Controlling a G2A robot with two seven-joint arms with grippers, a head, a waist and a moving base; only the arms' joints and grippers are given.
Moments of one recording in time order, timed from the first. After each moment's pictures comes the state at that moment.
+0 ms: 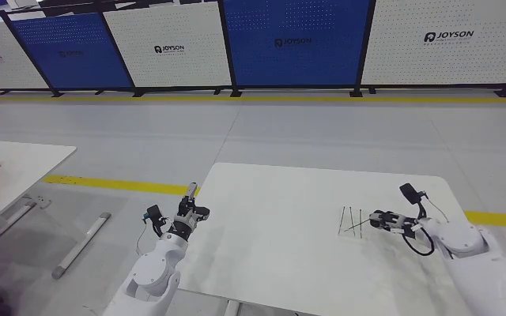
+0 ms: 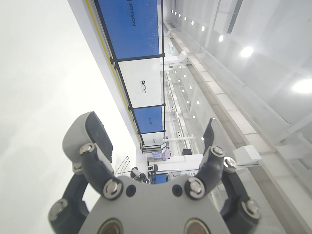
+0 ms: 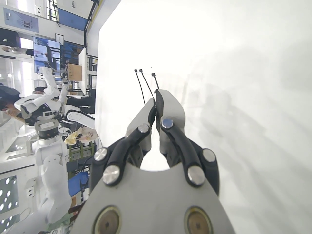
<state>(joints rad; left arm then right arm) 1.73 -1.15 -1.60 -1.80 -0.42 0.00 0.00 -0.82 -1.12 1.11 -0.82 -0.13 -0.17 0.91</state>
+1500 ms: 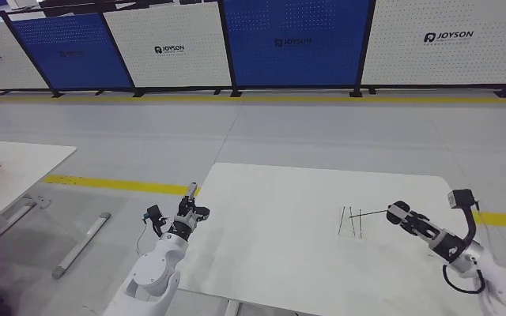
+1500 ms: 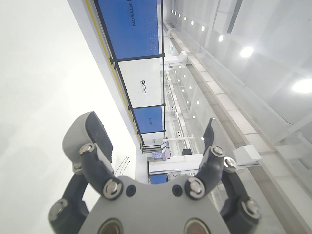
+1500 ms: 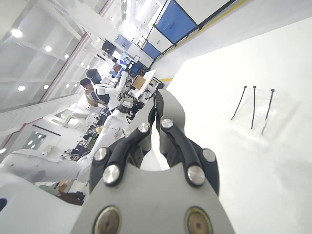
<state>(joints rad) 1.73 -1.15 -1.60 -1.80 -0.42 0.00 0.00 -1.35 -1.04 1.53 -1.57 0.12 -0.34 0.86</state>
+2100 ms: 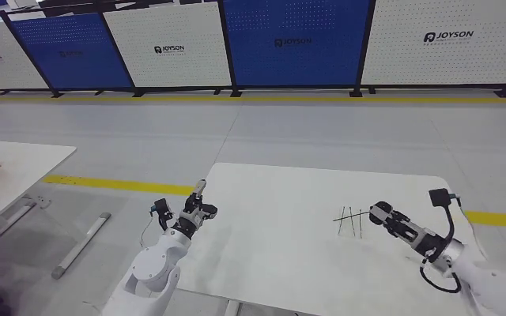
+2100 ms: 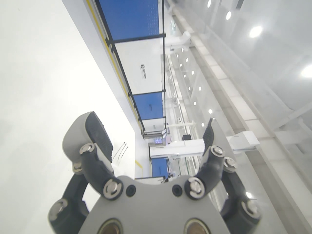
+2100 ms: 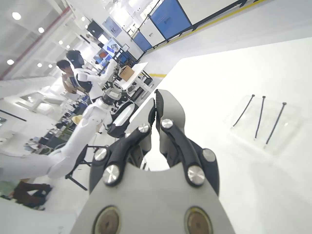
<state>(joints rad) 1.71 -1.14 -1.61 -1.86 -0.41 0.09 -0.15 -1.37 -1.05 1.43 -1.74 -0.12 -0.34 0.74</state>
